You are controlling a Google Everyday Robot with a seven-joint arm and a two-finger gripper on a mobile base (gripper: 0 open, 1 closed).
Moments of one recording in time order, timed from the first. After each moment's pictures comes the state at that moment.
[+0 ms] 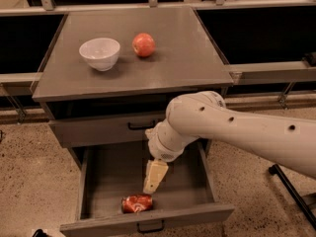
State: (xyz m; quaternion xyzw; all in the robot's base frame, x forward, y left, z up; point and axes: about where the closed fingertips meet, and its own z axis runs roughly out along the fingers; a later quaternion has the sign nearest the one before) arm 0.482 0.023 0.678 -0.69 0.68 0.10 0.21
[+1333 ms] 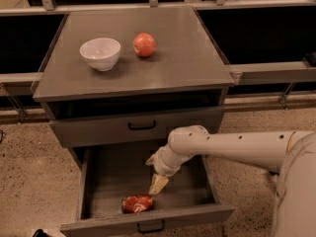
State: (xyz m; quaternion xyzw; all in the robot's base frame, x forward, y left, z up) arm 0.530 0.016 0.486 -0.73 0.64 0.14 0.20
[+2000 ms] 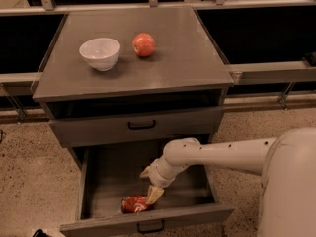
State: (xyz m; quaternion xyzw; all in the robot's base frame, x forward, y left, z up) arm 0.511 0.037 0.433 -0.76 0.60 0.16 0.20
